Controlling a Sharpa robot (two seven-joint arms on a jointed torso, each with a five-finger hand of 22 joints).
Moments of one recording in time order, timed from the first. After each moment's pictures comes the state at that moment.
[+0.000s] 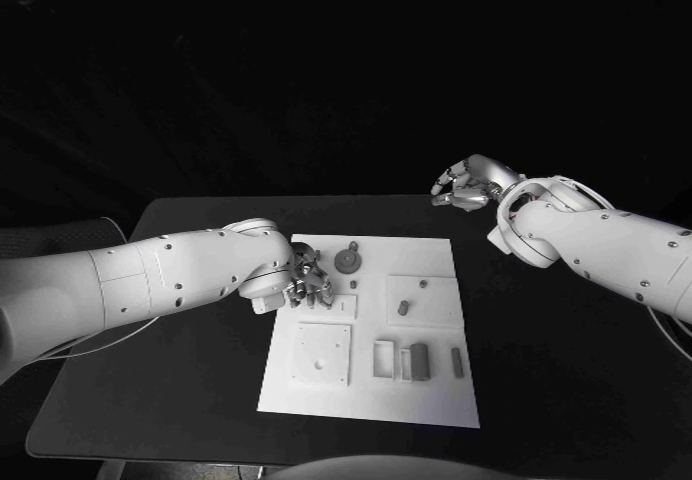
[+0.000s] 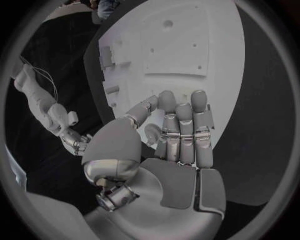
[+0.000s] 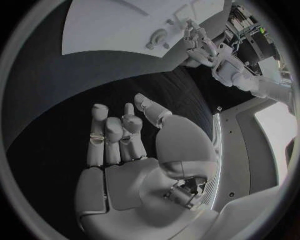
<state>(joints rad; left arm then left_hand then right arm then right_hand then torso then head) 1.31 -0.63 -0.24 1.31 -0.85 0.03 -0.58 0.95 -0.01 0.54 -0.27 0.29 1.04 0.10 0.42 0.46 1.37 -0.05 0.48 0.66 1.14 -0.10 1.06 0.85 0.02 1.25 -0.20 0.41 1.31 1.27 -0.63 -0.03 1.13 -1.17 -0.34 -0.04 1.06 -0.07 0.60 -0.29 0.12 0.95 0.10 0.33 0.50 1.17 0.00 1.27 0.82 1.09 -0.10 1.49 0.88 0.25 1.04 0.02 0.92 1.31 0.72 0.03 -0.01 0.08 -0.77</state>
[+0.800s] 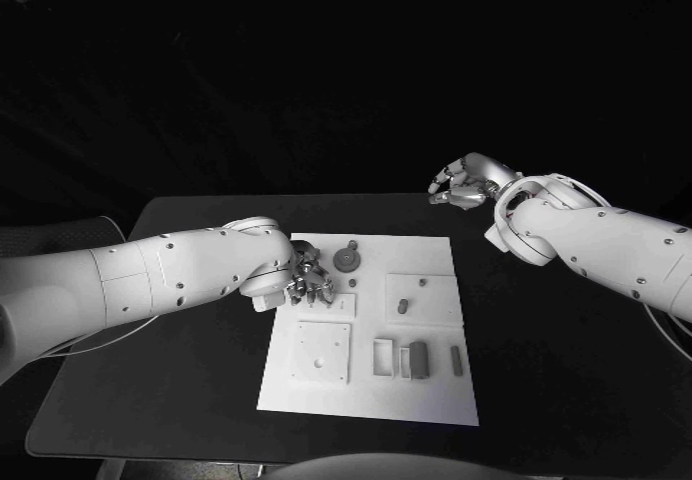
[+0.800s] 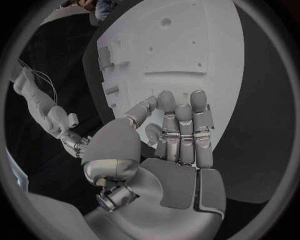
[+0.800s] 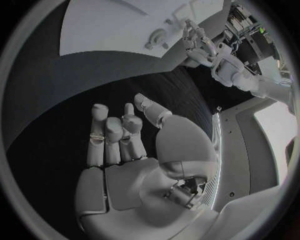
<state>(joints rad) 1.31 -0.62 -0.24 1.31 -0.87 0.04 -0.57 0.94 -0.01 0.54 -0.26 0.27 1.05 0.10 0.43 0.47 1.37 -0.06 0.50 0.67 1.14 -0.11 1.08 0.84 0.02 1.25 -0.21 0.41 1.31 1.27 -0.62 -0.03 1.13 -1.17 -0.33 -0.04 1.06 -0.07 0.60 -0.29 0.12 0.95 0.10 0.33 0.50 1.17 0.00 1.27 0.82 1.09 -0.10 1.49 0.88 0.25 1.04 0.02 0.92 1.31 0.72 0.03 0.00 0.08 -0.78</state>
